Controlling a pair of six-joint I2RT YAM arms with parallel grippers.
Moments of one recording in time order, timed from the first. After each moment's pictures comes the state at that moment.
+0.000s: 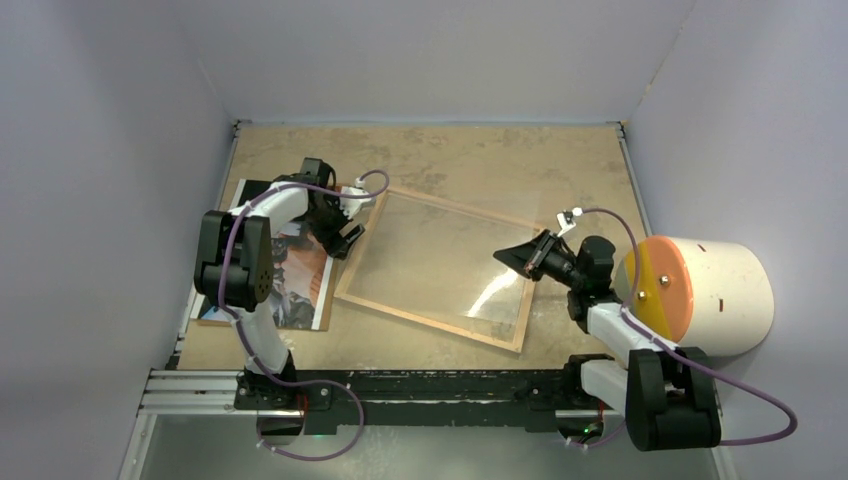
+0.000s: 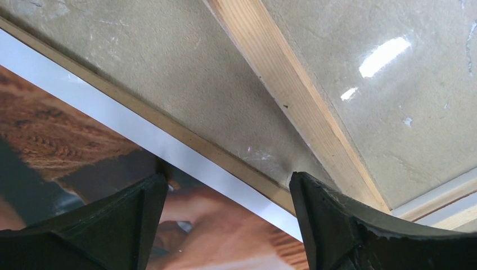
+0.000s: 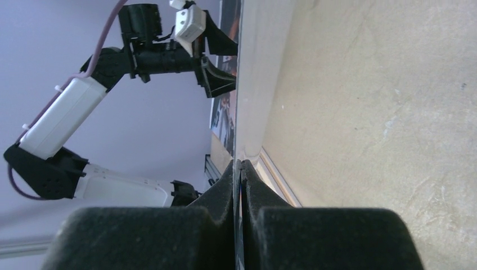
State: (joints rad) left arm -0.14 1.86 1.24 -0.71 0.29 0.74; right arm 0.03 1.09 0.27 0.54 -0.82 1.09
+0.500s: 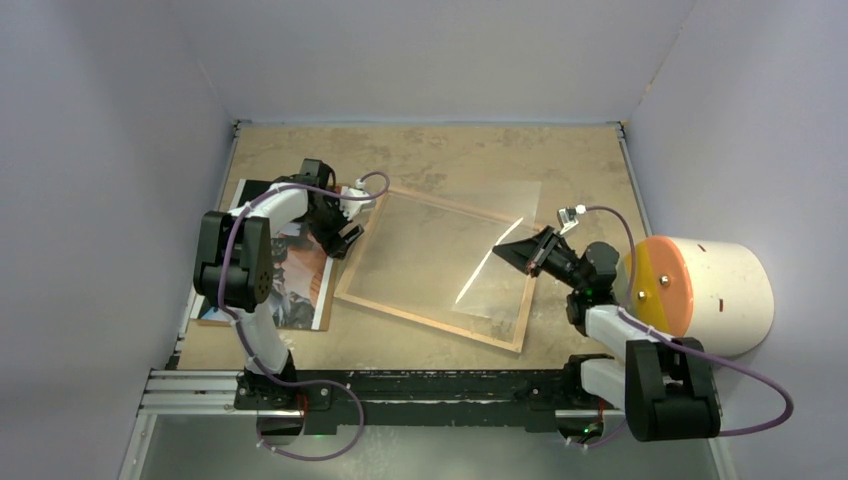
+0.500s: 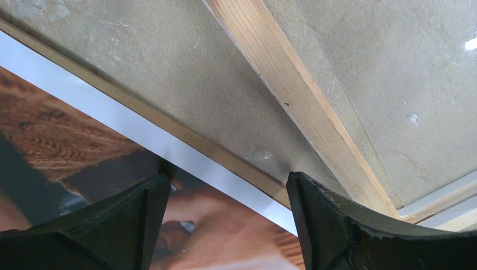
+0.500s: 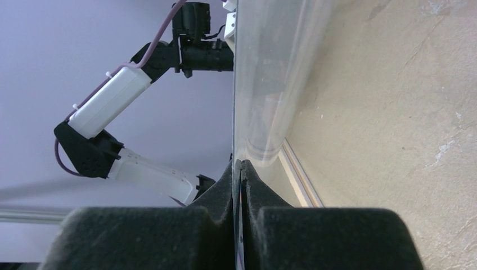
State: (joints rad) left arm -0.14 1.86 1.23 -0.70 0.29 0.77; right arm 0.03 1.12 0.23 0.86 -0.88 1.25
